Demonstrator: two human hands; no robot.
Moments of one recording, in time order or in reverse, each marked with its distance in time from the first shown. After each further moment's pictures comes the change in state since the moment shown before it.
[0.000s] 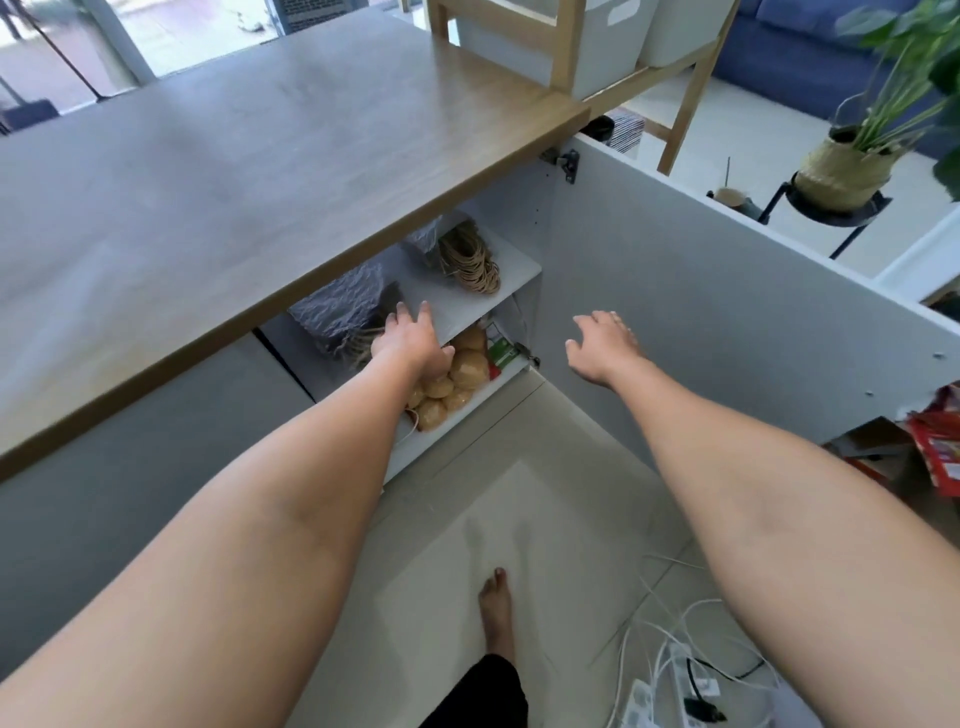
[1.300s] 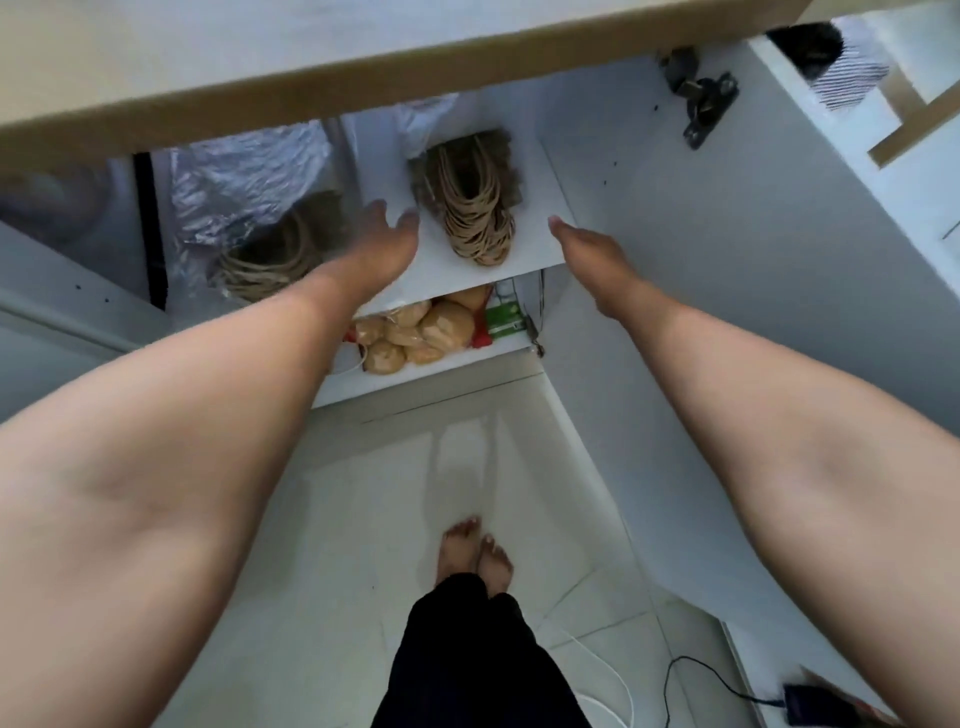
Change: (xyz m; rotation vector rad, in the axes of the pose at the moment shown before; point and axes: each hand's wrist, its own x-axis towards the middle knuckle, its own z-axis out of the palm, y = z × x) left_hand 0.261 0.048 0.058 -0.879 0.143 -0.519; right_hand 0.332 -0.004 0.025 0.587 -0.372 -0.056
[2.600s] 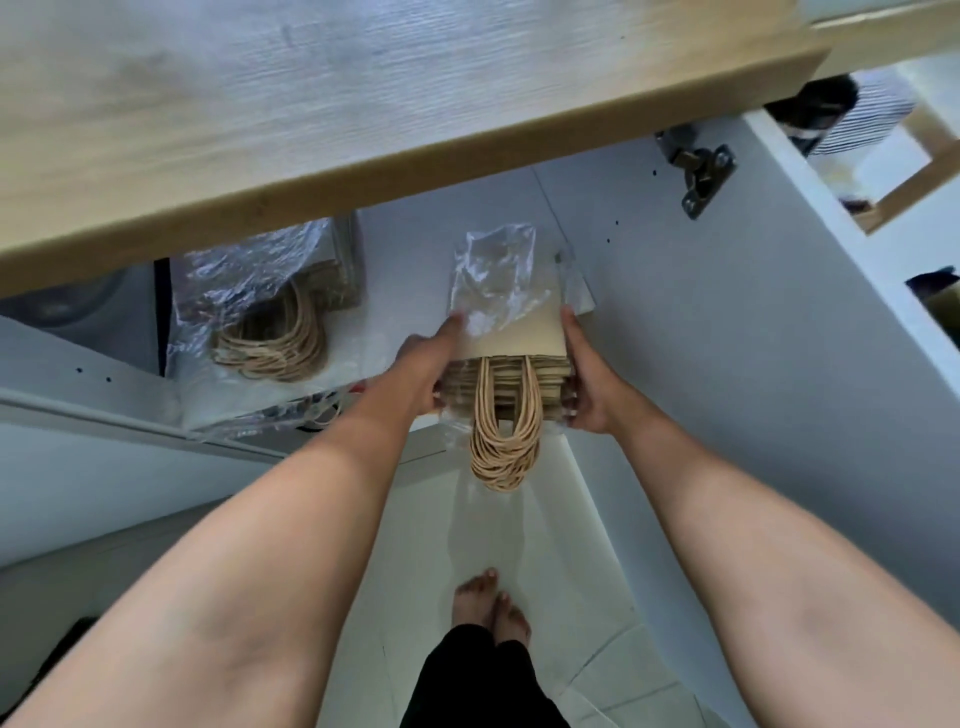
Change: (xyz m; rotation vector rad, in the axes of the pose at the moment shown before) left_hand 0.002 -0.001 0.066 -0.571 -0.212 -0.377; right_hand 0.019 0.063 0.020 0.494 -0.378 0.368
